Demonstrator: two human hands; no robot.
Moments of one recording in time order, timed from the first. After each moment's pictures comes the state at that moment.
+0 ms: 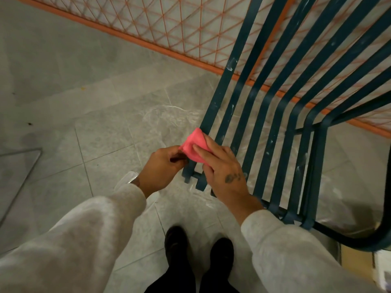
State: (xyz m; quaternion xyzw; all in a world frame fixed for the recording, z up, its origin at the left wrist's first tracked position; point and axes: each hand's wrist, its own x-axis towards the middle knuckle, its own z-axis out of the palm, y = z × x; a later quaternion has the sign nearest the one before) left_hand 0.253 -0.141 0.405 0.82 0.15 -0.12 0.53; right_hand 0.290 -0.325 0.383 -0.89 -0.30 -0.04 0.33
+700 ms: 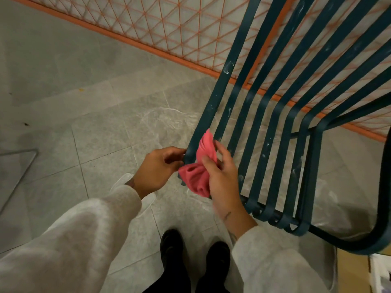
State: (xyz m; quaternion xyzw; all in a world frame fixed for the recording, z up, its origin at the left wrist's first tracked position) left_hand 0.251 -0.143 0.408 0.78 0.15 -0.12 0.60; right_hand 0.271 -0.311 0.425 -0.70 0.15 0.21 0.67
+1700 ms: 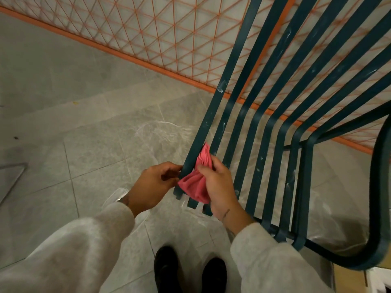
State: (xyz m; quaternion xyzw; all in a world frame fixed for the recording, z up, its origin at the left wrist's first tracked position) left_hand 0.257 -0.141 0.410 0.80 0.14 -0.15 0.56; right_hand 0.304 -0.299 0.434 -0.69 0.20 0.29 0.63
